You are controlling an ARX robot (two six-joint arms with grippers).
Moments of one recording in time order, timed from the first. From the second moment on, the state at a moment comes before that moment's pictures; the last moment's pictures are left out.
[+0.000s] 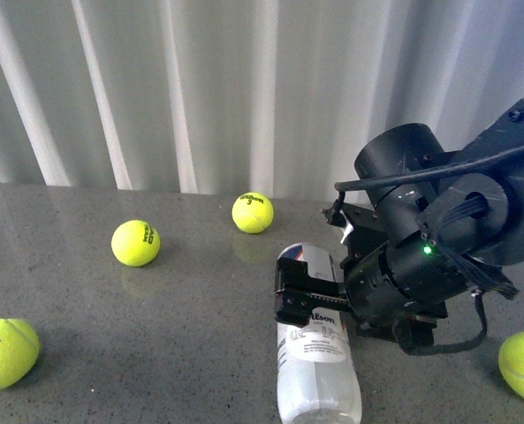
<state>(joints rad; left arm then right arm) 0.00 0.00 0.02 0.00 0.00 0.00 0.37 2.16 1.19 -0.08 -0.18 0.38</state>
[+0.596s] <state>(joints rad) 0.00 0.00 0.02 0.00 0.00 0.00 0.39 2.11 1.14 0.00 -0.09 -0.30</state>
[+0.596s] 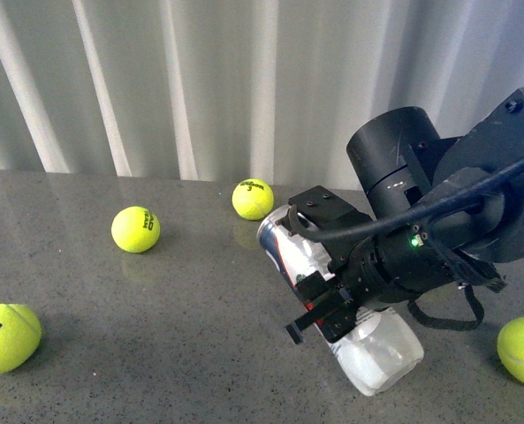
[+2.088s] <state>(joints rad) 0.00 0.00 0.02 0.00 0.00 0.00 0.43 2.10 1.06 0.12 -0.26 -1.27</state>
